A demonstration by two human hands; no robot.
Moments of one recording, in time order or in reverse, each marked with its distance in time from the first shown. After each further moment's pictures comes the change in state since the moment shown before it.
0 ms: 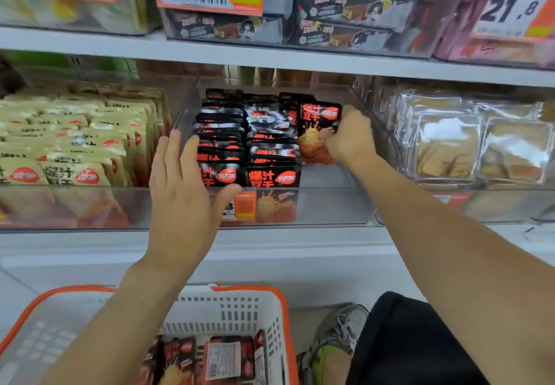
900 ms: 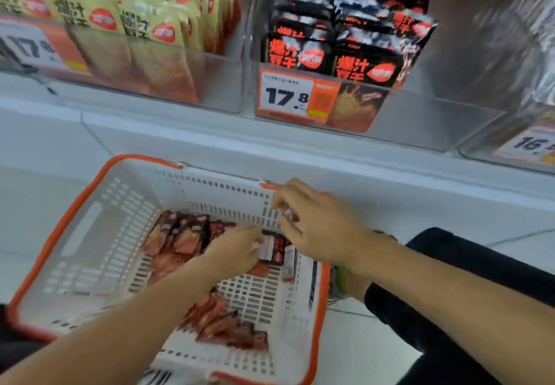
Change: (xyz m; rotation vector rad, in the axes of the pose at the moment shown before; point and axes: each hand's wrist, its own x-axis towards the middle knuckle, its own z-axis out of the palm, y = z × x) left_hand -0.226 -0.077 0.062 -0.145 -1.106 -0.156; right_hand -0.249 -0.004 0.064 0.020 -0.723 -0.768
